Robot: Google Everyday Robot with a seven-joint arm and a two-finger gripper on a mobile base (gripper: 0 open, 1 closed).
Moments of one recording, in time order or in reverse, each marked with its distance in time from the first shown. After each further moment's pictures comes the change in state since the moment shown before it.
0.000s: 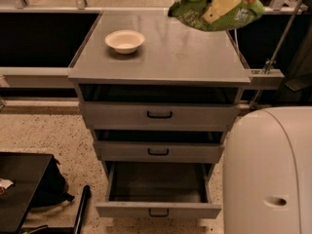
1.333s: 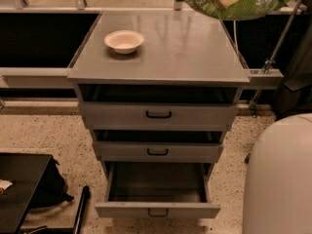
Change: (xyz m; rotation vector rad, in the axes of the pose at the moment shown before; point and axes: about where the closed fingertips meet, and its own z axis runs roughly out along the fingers) arm -0.019 0.033 -0.068 0.000 -0.040 0.044
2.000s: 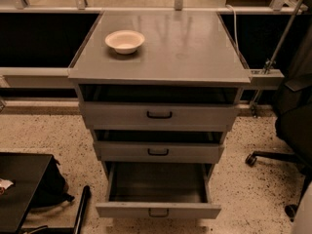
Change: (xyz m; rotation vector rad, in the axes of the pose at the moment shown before) arm -0.022 0.035 -0.125 0.172 -0.056 -0.002
